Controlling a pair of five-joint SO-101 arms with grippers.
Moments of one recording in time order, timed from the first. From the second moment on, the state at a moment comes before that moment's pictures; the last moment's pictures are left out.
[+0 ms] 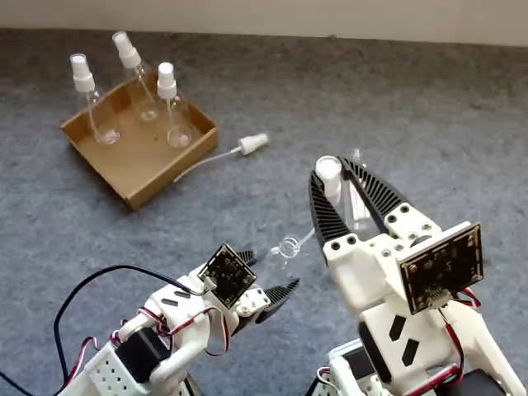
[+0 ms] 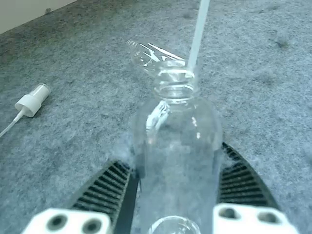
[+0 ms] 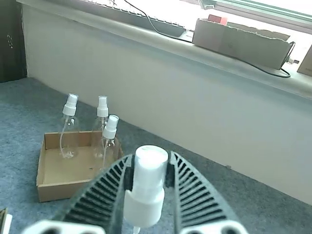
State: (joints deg) left arm 41.8 -103.7 91.2 45.7 4.5; right arm -25.4 -72.5 20.3 65.0 12.5
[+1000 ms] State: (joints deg) left arm 36.8 -103.7 95.2 33.2 4.5; right arm -30.8 -72.2 40.3 65.7 12.5
